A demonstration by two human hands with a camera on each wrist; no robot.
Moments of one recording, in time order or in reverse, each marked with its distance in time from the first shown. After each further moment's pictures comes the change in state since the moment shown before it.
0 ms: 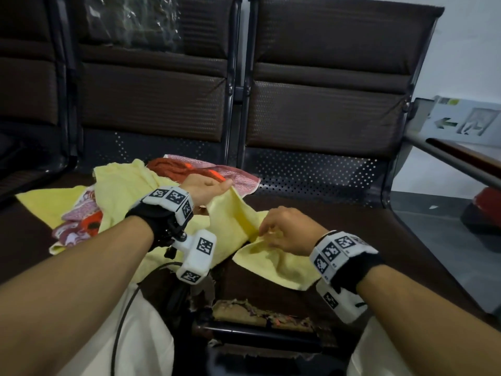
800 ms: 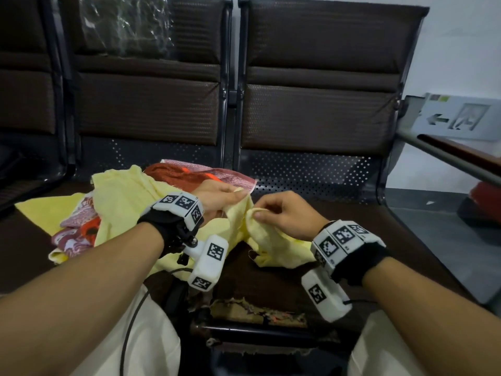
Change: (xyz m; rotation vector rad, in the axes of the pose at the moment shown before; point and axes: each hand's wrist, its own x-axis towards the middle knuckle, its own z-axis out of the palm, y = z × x) left_hand -0.017 0.012 0.032 -0.125 -0.189 0.050; right_hand -0.009 -0.016 -0.027 0.532 0.205 0.015
